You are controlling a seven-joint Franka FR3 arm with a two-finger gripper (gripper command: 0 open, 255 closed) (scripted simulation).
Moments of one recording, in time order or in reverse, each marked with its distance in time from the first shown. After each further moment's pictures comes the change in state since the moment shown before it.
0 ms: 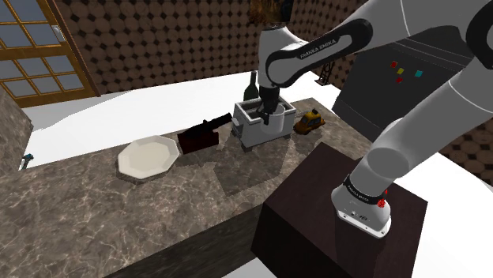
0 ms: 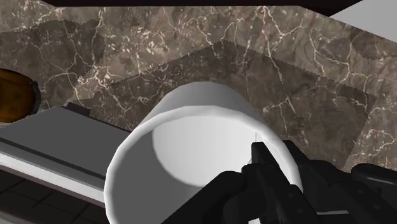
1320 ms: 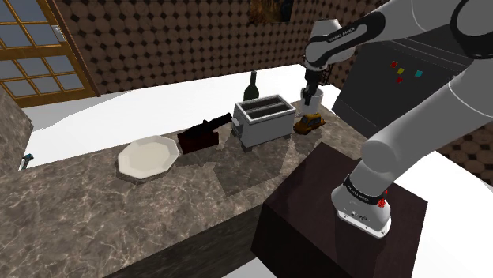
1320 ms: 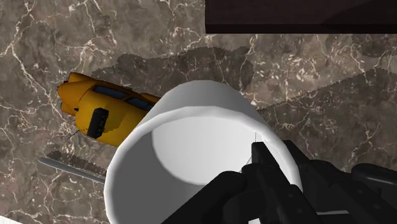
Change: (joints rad) arm -0.257 -0.019 -0.347 -0.019 -0.156 0.020 -0.499
